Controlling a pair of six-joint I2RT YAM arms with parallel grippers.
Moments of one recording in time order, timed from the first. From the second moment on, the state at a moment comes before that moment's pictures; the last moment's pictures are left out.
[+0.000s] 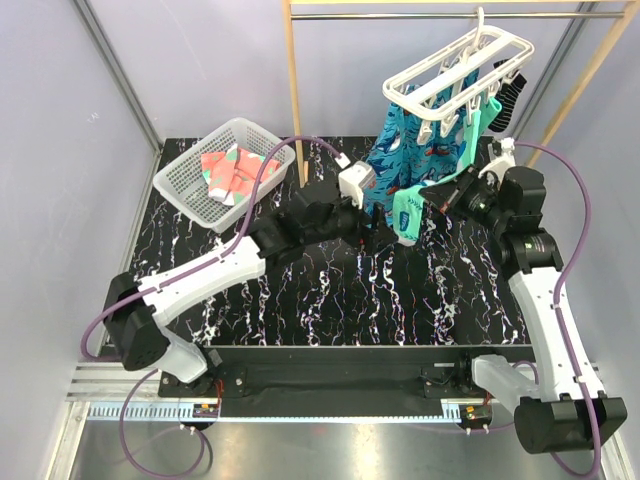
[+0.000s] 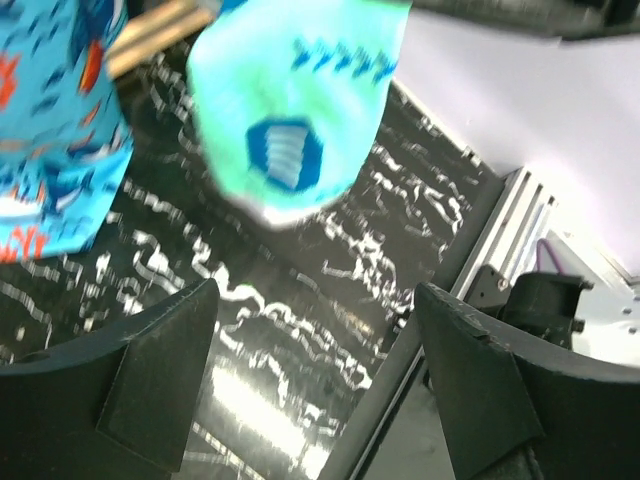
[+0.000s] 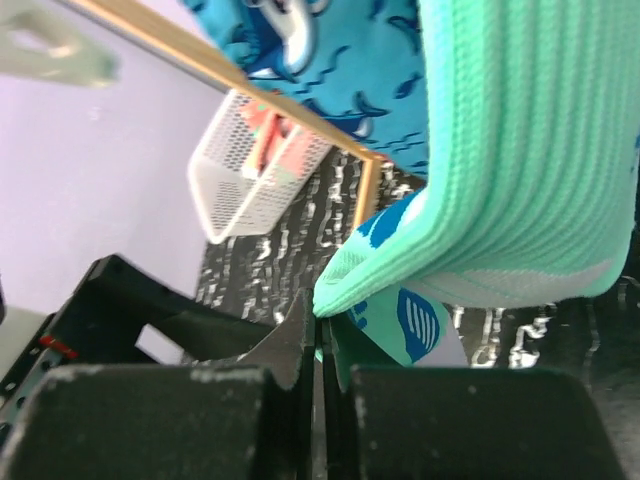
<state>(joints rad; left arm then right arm) -0.92 1.47 1.29 -0.15 0.16 -0.39 0.06 1.01 1.09 -0.37 -0.45 0.66</state>
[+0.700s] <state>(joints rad) -0.99 1.73 1.56 -0.12 0.00 -0.36 0.06 0.90 1.09 -0.32 -0.52 0.85</state>
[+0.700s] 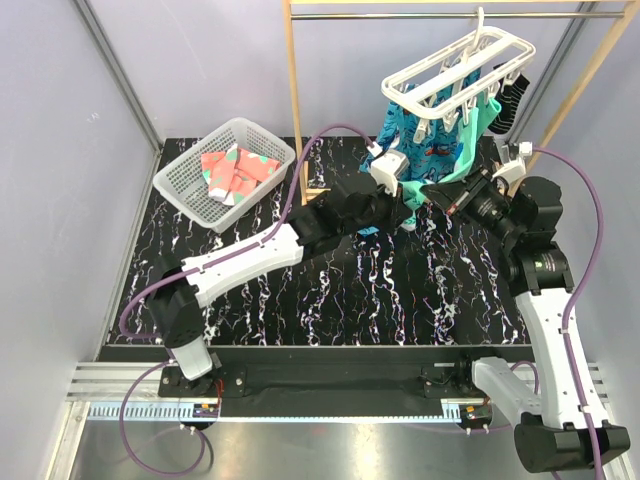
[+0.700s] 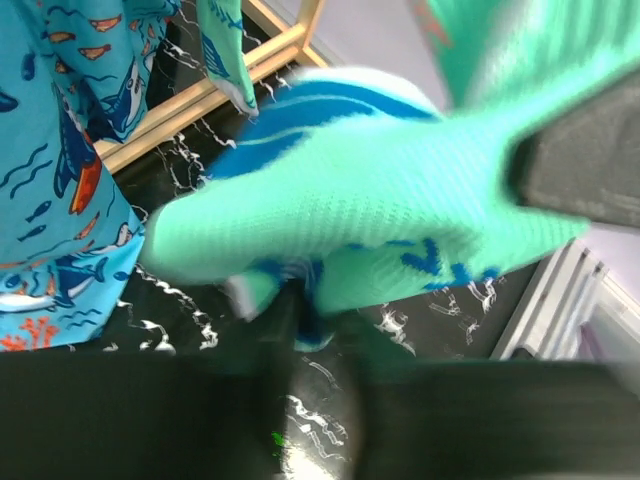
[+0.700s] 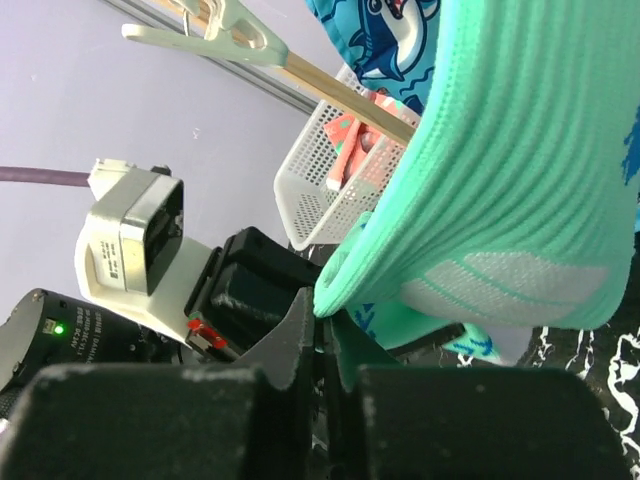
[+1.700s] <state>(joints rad) -1.04 1.60 1.40 -0.11 -0.09 -0.35 0.01 1.41 2.02 -0.84 -0.11 0.43</state>
